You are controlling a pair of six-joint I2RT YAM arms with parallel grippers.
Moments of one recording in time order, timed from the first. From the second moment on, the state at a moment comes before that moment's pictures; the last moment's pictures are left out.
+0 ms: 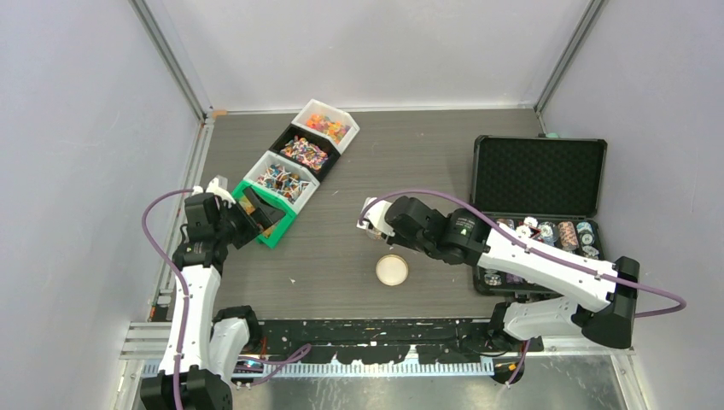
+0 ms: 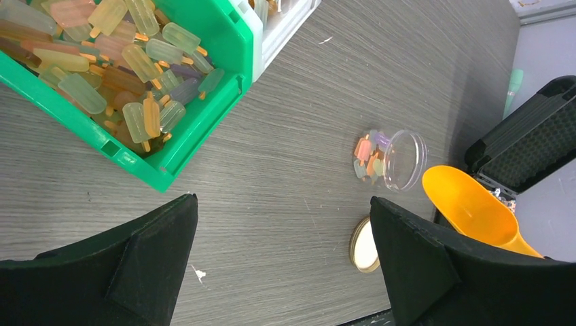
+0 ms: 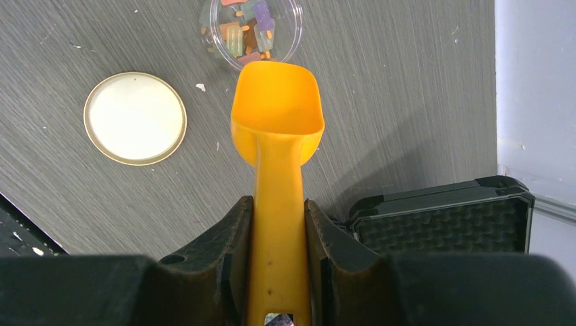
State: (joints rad) left arm 0.15 0.79 0.66 -0.53 0.43 -0.54; right arm 1.09 1.23 1.18 -0.87 0.43 -0.33
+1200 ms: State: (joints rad) left arm 0.25 0.89 0.80 -0.75 -0.10 -0.95; right arm 1.09 1.45 1.39 -0.50 0.17 -0.31
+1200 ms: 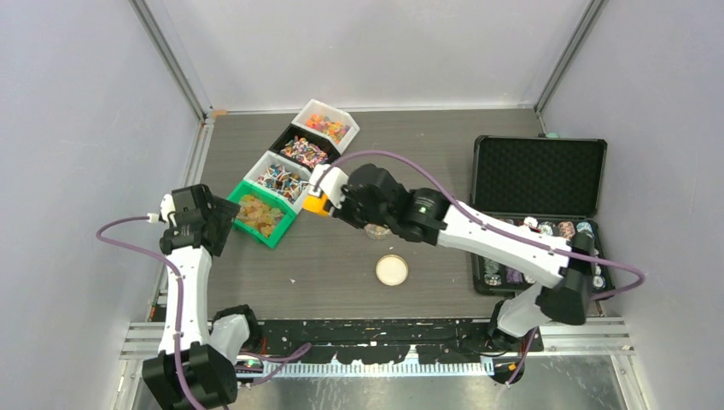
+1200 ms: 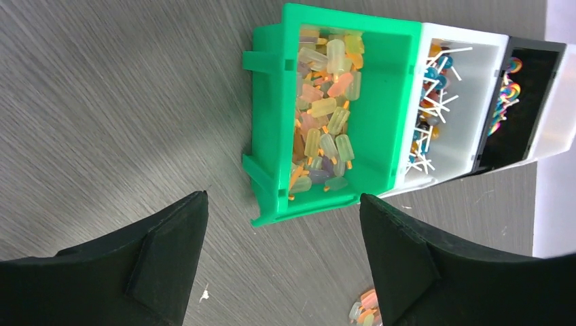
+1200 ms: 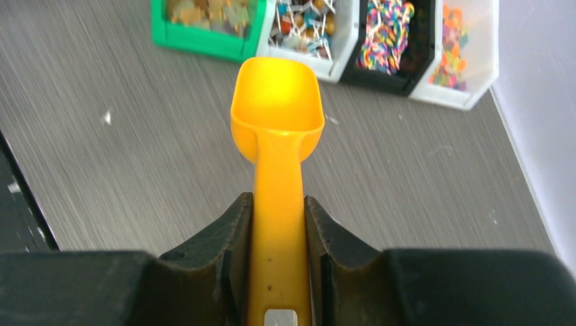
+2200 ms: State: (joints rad) left arm 0.38 1.13 0.66 -0.52 0.16 -1.00; right arm 1.12 2.20 2.23 -0.81 0.06 -0.05
